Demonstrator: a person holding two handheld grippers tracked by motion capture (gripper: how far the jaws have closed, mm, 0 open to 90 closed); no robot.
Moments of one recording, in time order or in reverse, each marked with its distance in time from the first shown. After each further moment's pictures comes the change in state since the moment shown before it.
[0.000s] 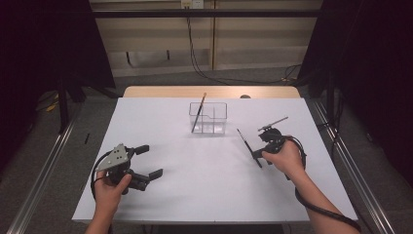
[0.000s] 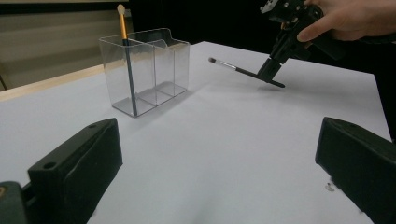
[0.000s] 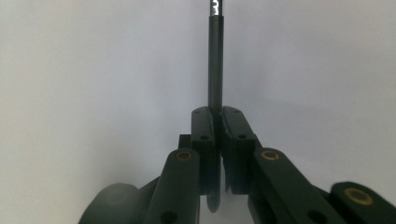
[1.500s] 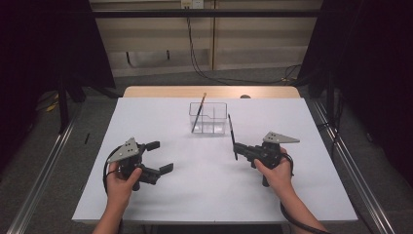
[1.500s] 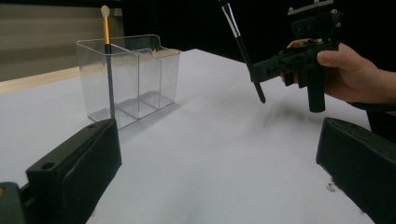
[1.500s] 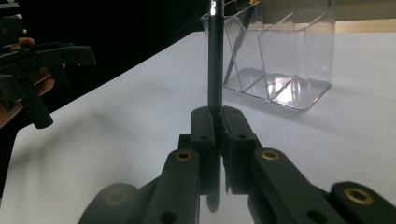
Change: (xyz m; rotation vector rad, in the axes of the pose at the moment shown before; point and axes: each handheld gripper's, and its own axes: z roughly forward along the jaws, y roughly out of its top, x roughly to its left) left arm -0.002 0.011 0.032 -0.031 -0.045 -0.083; right arm 0.028 -0.032 0.015 -0.659 0.324 -0.098
